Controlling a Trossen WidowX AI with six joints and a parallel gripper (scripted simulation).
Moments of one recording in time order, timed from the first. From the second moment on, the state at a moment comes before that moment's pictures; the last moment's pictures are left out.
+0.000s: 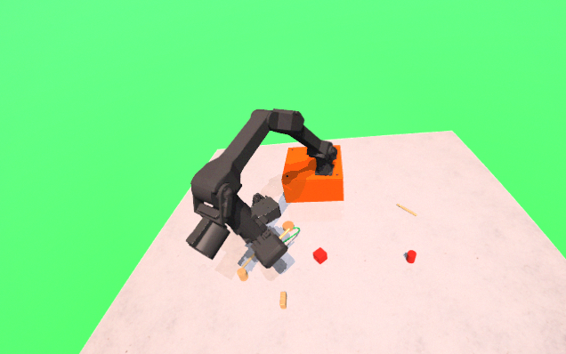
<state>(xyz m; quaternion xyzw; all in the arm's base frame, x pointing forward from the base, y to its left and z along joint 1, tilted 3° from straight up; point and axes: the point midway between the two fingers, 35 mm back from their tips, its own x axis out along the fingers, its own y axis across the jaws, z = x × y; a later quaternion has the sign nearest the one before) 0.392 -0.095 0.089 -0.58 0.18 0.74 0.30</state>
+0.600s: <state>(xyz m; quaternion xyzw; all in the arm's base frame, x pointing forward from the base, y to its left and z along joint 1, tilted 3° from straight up) 0.392 -0.094 0.067 -0.60 0.19 0.72 0.29</state>
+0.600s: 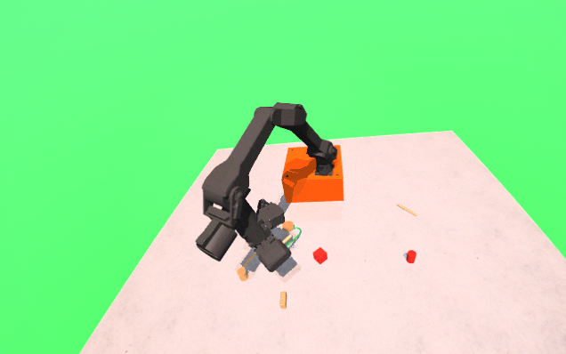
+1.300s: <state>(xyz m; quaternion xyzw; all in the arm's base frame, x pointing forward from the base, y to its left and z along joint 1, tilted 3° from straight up) 0.387 -0.092 0.040 -0.64 0.20 0.69 0.27</state>
